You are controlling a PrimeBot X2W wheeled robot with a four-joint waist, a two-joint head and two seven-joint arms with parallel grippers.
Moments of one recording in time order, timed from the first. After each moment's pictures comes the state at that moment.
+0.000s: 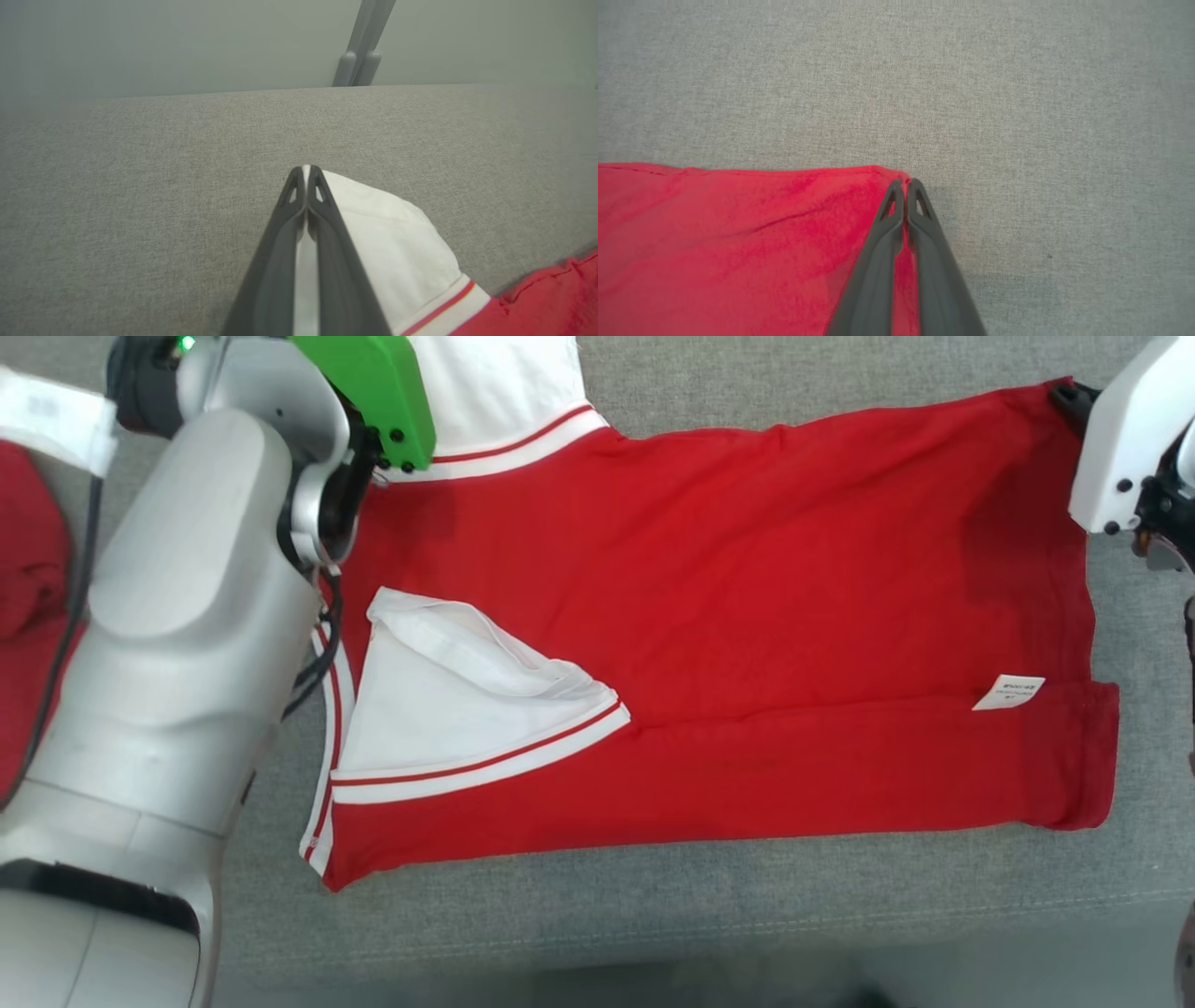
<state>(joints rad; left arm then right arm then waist) -1.16 0.18 -0.58 0.70 -0.69 0.06 0.19 -0.81 -0.29 -0.05 0.14 0.29 0.13 0.95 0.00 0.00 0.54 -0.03</state>
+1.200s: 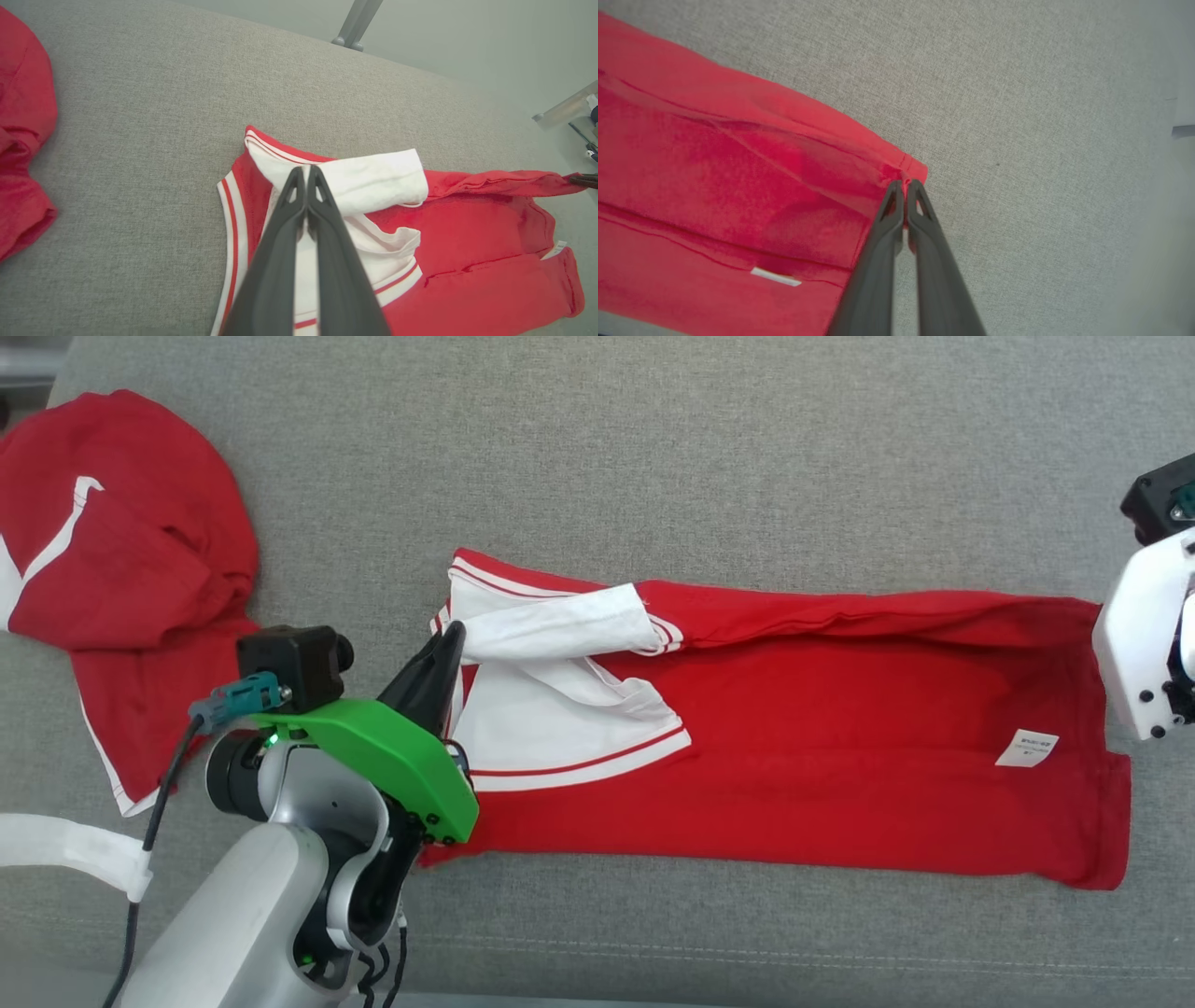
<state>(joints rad) -0.42 0.36 -0.58 -0.07 -0.82 0.26 0.22 -0.52 -0.64 0.18 0.02 0.37 0.13 1.02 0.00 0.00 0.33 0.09</state>
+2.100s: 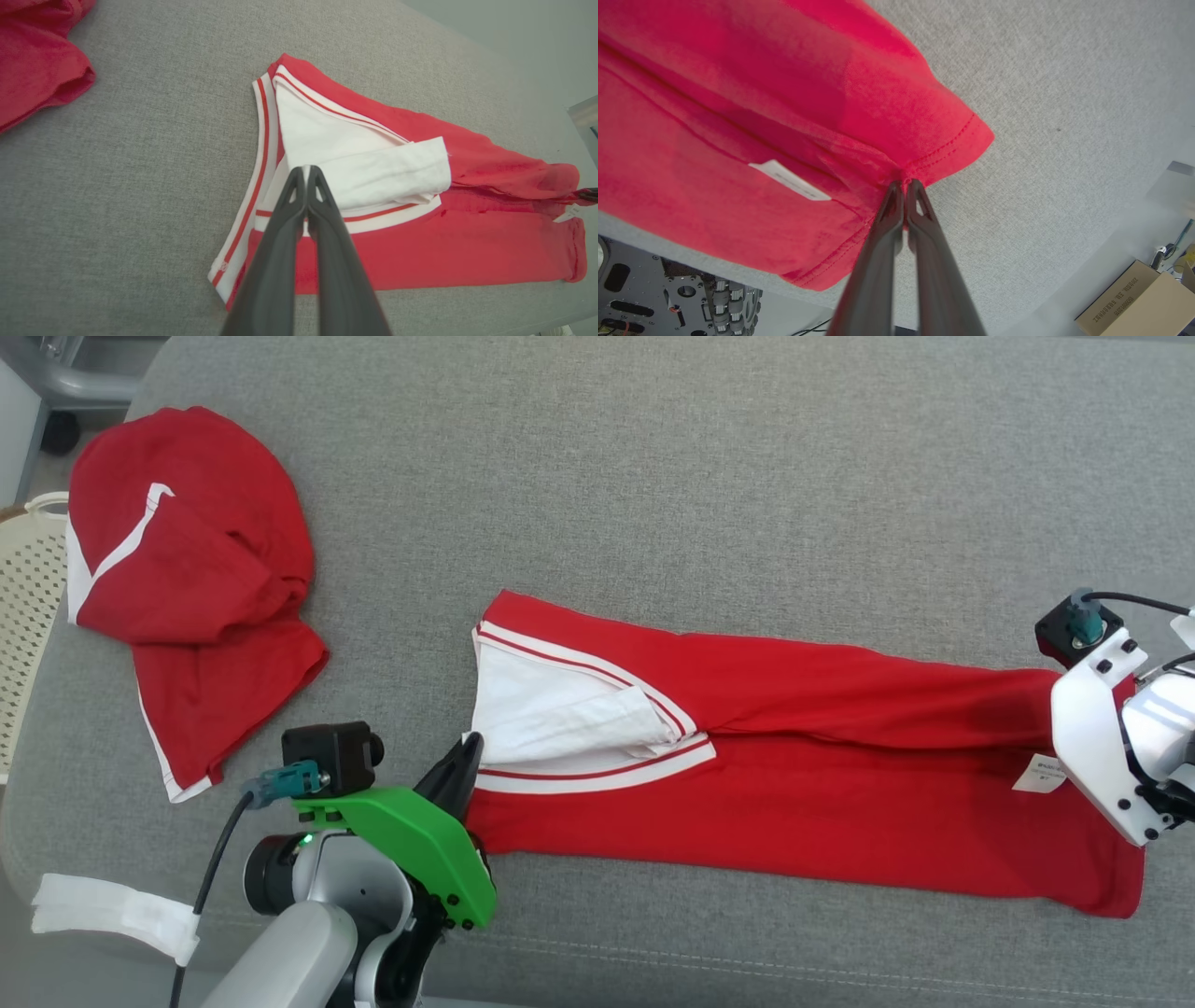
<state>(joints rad) -0.29 0.34 -0.61 -0.02 -0.87 0.28 0.21 -0.55 -0.84 0.59 0.07 0.46 0.13 1.07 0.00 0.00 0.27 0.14</state>
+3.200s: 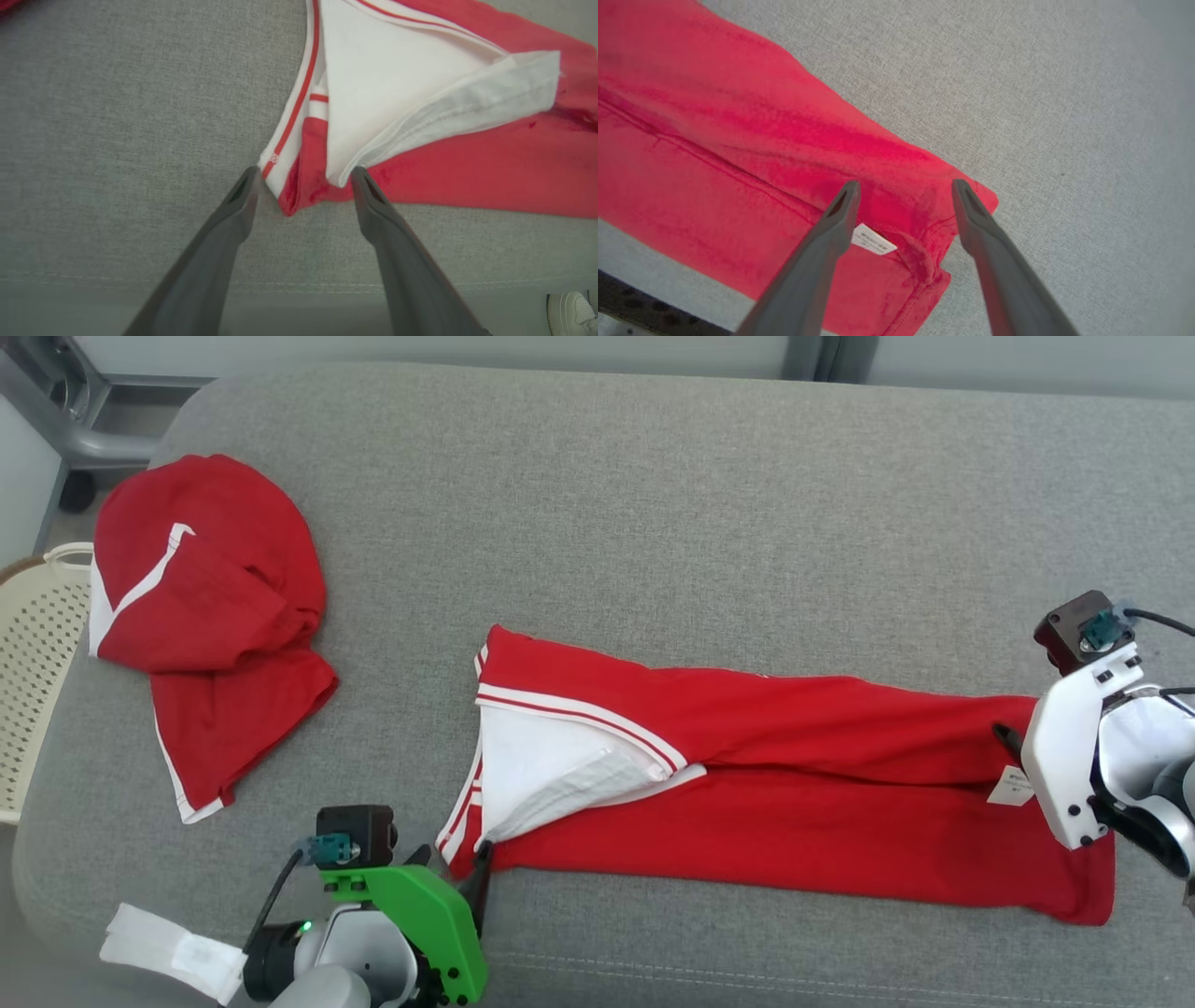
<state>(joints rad) -0.24 0.35 -0.69 0.17 -0.84 0.30 0.23 -0.37 -0.62 0.30 0.06 0.38 0.13 0.82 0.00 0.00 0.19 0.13</state>
